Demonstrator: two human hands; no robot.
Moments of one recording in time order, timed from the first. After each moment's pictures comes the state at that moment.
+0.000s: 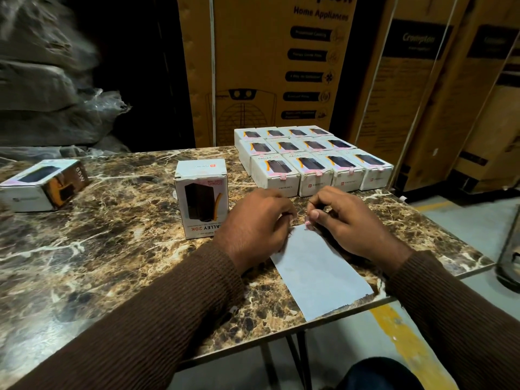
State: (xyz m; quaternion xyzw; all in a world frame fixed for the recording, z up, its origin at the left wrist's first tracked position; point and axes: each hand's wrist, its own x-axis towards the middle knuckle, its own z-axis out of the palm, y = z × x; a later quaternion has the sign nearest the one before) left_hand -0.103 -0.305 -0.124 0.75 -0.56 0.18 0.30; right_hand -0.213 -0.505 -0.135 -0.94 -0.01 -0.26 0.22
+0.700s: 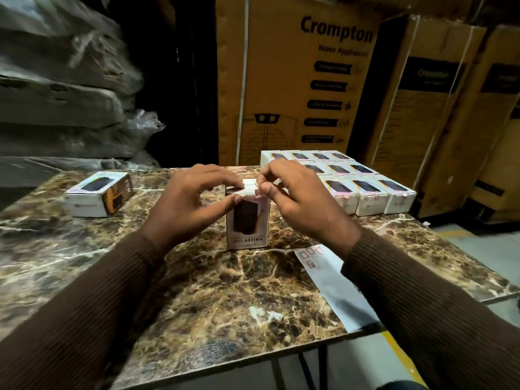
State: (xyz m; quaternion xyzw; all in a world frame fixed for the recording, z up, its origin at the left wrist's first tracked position) left_hand -0.018 -0.167 -0.080 0.71 -0.53 0.25 0.38; right_hand -0.138 -0.374 -0.060 -0.92 -0.11 -0.33 0.20
